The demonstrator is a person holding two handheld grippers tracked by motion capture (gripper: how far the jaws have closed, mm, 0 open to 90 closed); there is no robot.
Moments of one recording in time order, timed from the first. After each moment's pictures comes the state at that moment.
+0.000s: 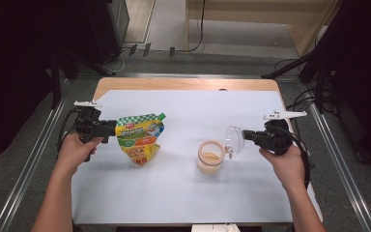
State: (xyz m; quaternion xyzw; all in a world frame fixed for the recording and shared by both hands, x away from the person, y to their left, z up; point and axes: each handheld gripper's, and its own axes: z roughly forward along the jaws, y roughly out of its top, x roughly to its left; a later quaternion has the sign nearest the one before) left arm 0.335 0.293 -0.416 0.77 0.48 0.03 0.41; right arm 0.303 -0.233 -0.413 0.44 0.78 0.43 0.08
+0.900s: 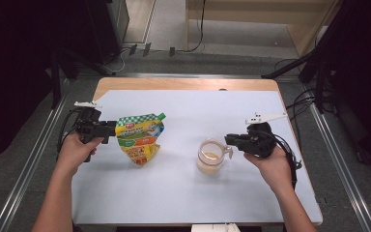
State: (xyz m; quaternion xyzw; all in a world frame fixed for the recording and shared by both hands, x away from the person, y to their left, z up) left arm 0.335 0.293 -0.419 0.77 0.49 0.03 0.40; right arm 0.296 -0.194 -0.410 0.39 0.81 0.44 0.06
